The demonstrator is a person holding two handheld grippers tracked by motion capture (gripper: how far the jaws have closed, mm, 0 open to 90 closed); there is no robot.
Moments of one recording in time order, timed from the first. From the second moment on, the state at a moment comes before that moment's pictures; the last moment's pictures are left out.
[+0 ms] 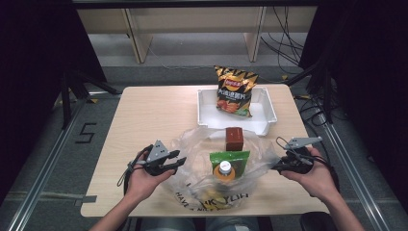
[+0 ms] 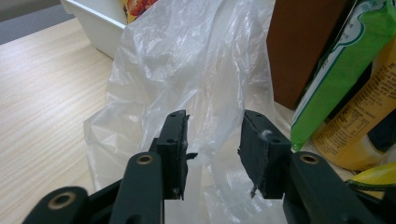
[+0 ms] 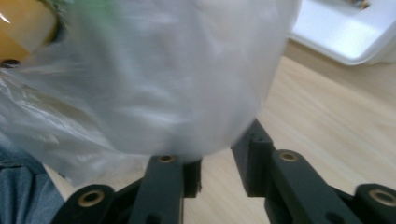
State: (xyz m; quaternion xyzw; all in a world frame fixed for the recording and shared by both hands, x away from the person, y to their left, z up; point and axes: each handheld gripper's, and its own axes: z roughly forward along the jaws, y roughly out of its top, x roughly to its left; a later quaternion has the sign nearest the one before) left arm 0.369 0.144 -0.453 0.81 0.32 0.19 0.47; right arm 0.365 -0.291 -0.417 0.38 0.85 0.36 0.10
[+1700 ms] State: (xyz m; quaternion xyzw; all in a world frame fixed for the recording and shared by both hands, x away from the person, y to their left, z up) left arm 0.367 0.141 -0.451 0.80 0.31 0.19 0.47; right arm 0.360 -0.189 -0.347 0.25 0.87 0.40 0.16
